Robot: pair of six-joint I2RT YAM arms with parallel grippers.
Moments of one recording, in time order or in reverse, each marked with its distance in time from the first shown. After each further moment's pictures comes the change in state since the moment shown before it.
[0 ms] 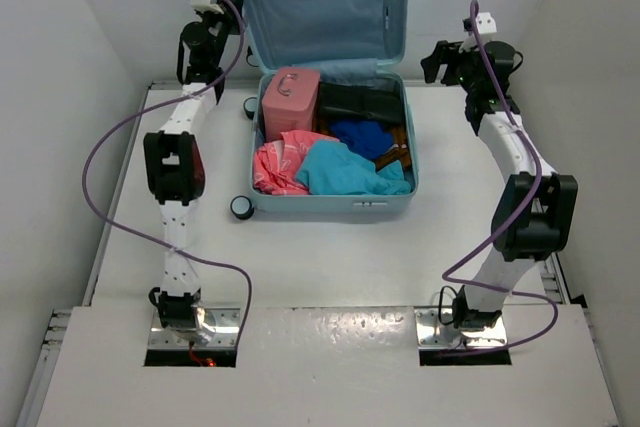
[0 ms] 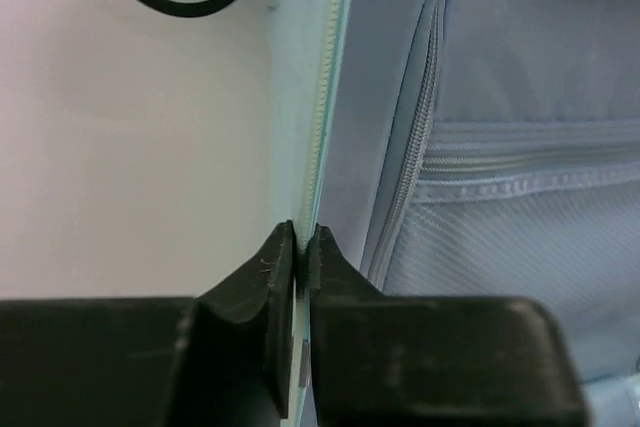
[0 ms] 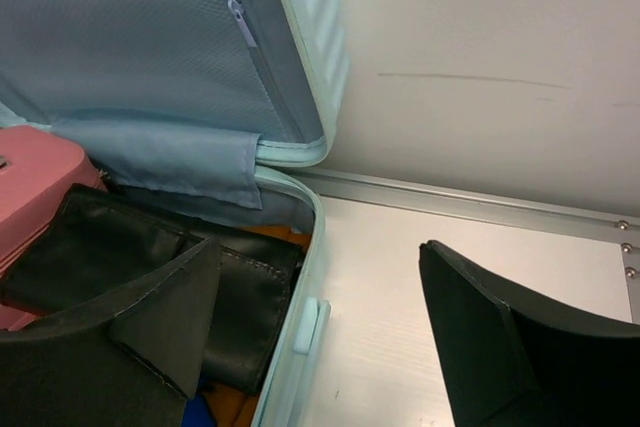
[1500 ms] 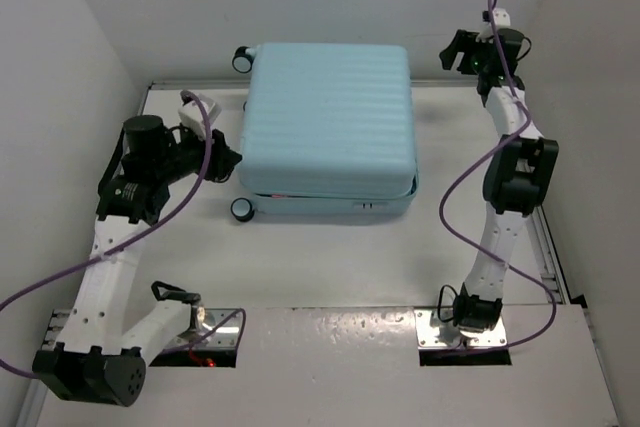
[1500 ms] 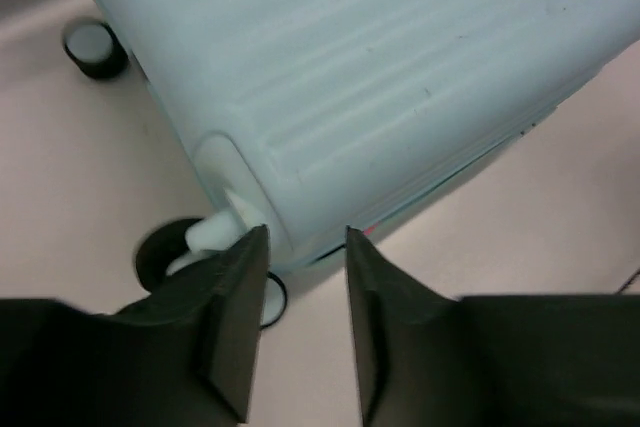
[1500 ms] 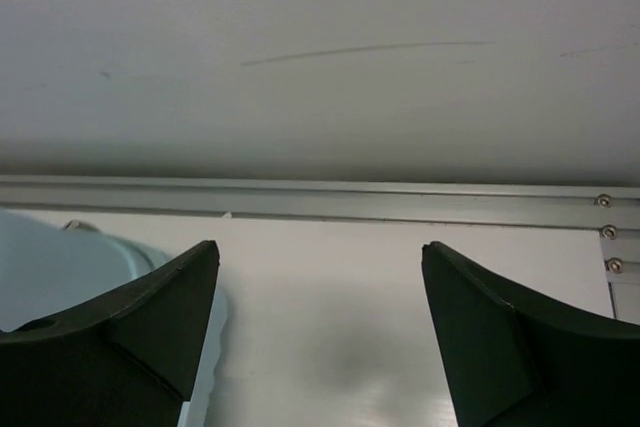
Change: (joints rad) left arm -0.034 -1.534 -1.195 -1.145 0.342 0.436; right arm -0.133 0.453 0.483 -0.151 -0.051 0.065
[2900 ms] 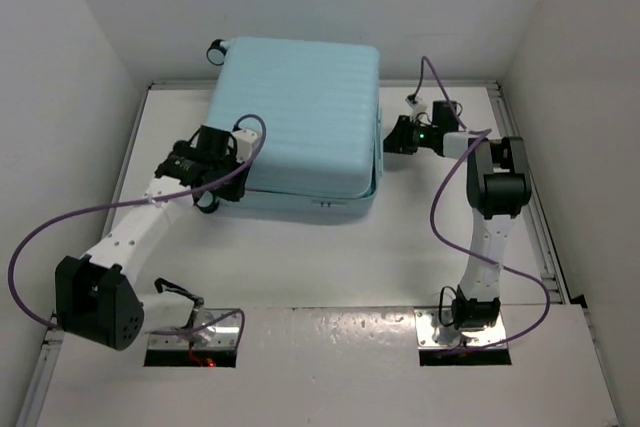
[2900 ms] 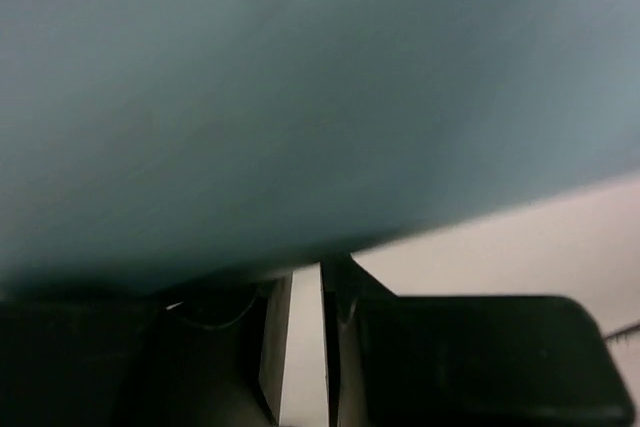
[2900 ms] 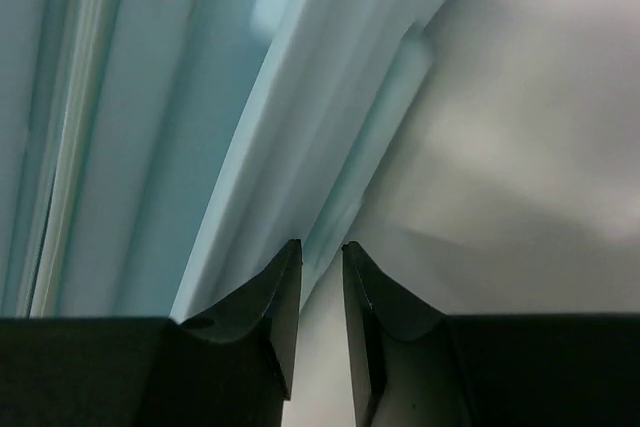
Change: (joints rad) left arm -0.209 0.304 -0.116 -0.151 -0.460 -0.001; right arm 0.192 -0.020 -0.572 0.072 -0.524 0.132
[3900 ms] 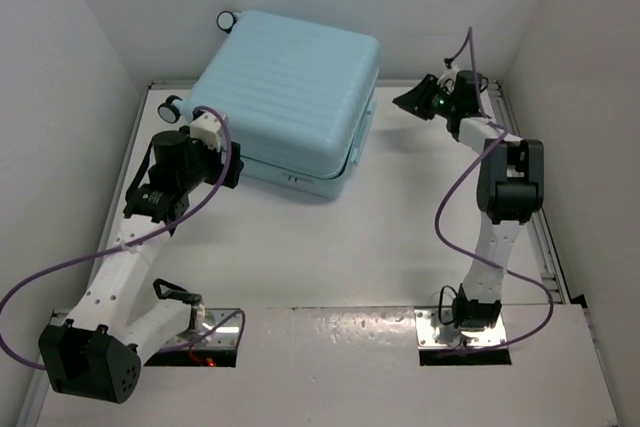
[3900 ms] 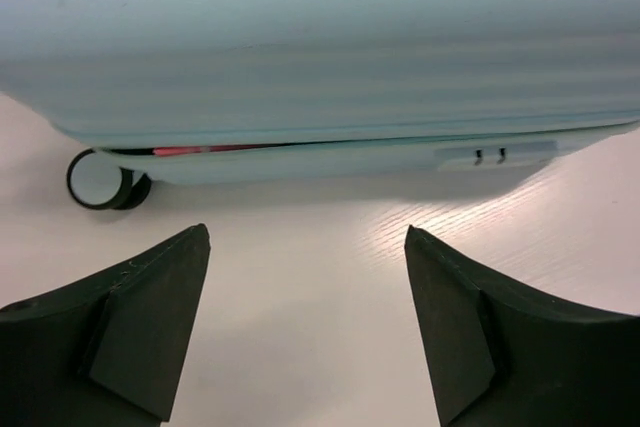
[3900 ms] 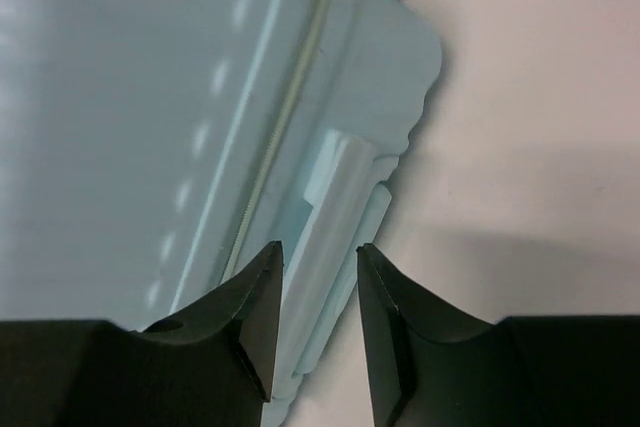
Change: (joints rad) left arm 0.152 -0.274 -0.135 0.392 0.108 -0.008; right arm -0.077 -0.120 0.076 0.177 0.174 0.359
